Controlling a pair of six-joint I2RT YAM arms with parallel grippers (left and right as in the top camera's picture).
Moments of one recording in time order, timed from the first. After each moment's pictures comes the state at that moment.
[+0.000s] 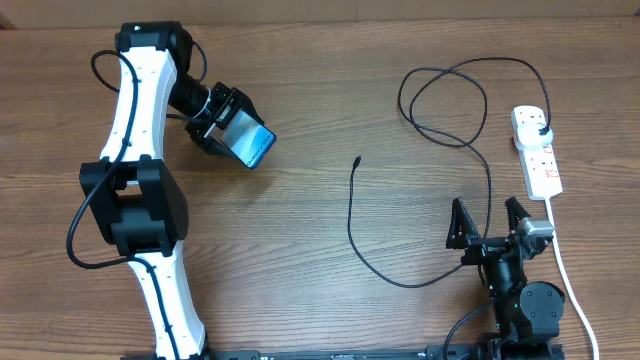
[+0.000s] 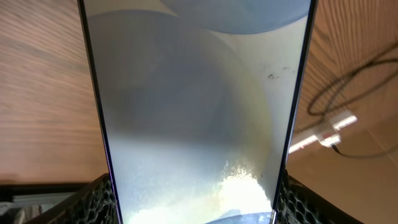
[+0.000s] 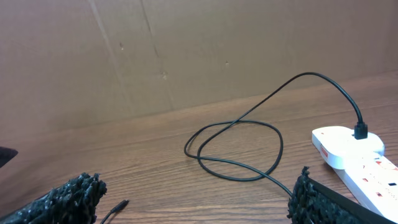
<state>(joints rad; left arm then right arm) 0.03 2.28 2.16 -1.66 0.62 -0.70 0.02 0.01 0.02 -0.03 -0.08 0.23</state>
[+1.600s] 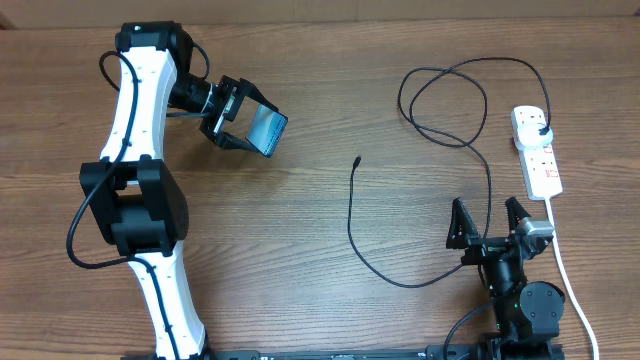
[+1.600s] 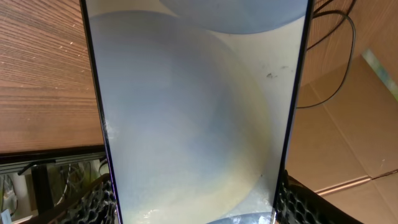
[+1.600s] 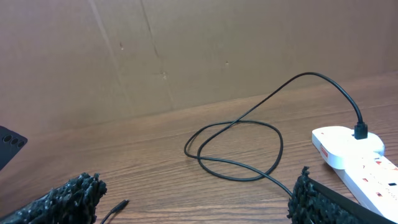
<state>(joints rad) 0.03 2.28 2.16 -1.68 0.88 -0.73 0.01 0.01 0.02 -0.03 -0.08 0.23</state>
